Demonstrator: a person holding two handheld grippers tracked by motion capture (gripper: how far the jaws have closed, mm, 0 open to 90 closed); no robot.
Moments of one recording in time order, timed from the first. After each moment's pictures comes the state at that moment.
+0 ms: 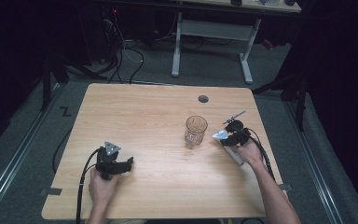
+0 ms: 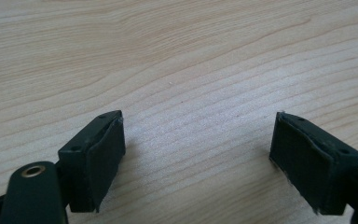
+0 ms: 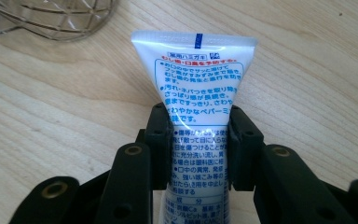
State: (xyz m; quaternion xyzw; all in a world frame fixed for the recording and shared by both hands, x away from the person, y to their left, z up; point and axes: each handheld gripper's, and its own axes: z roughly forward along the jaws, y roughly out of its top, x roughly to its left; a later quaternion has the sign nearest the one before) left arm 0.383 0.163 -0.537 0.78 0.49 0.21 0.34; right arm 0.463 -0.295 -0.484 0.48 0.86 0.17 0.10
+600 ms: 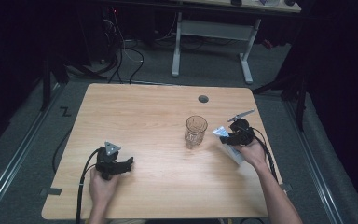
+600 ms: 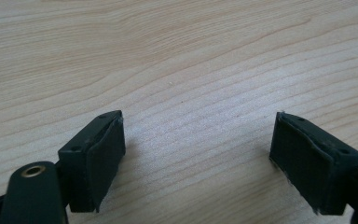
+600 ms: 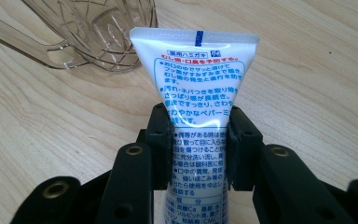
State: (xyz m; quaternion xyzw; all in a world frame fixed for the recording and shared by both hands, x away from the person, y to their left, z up) left arm 0.383 0.163 -0.537 0.78 0.49 0.21 0.34; right arm 0.446 -0.301 -0.458 0.46 0.85 0.25 0.11
